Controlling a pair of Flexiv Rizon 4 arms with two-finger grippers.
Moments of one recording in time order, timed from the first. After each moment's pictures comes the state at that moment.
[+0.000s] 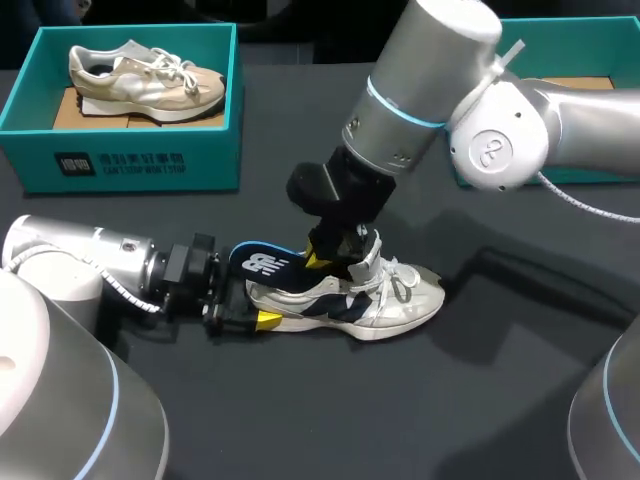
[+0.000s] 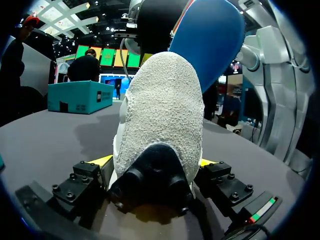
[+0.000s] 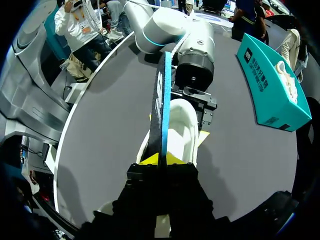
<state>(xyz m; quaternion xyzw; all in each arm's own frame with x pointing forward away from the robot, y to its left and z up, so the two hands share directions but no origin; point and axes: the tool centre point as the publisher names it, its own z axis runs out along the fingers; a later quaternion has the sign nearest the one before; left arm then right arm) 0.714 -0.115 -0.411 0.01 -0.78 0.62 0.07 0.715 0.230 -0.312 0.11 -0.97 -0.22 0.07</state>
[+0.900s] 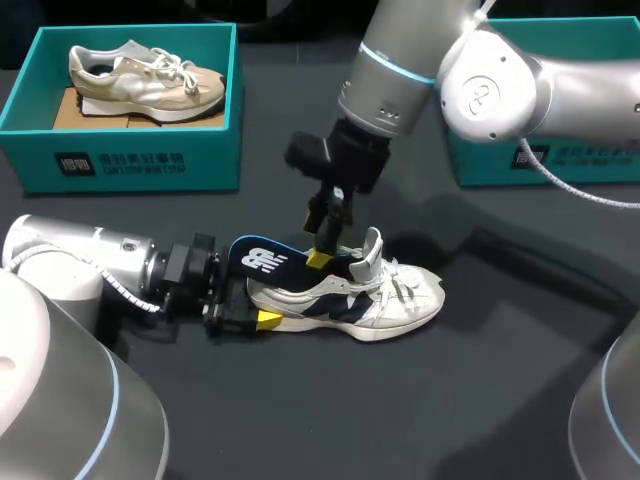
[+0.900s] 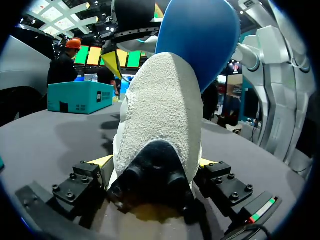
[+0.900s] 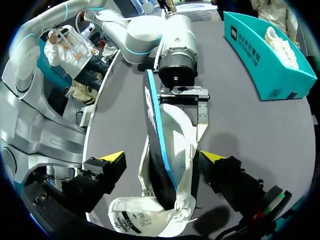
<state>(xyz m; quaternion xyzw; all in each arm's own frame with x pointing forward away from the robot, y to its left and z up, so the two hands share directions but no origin) 0.715 -0.115 -0.410 0.01 -0.78 0.62 0.07 0.729 0.231 -0.294 -0.01 -0.96 -0.21 0.17</state>
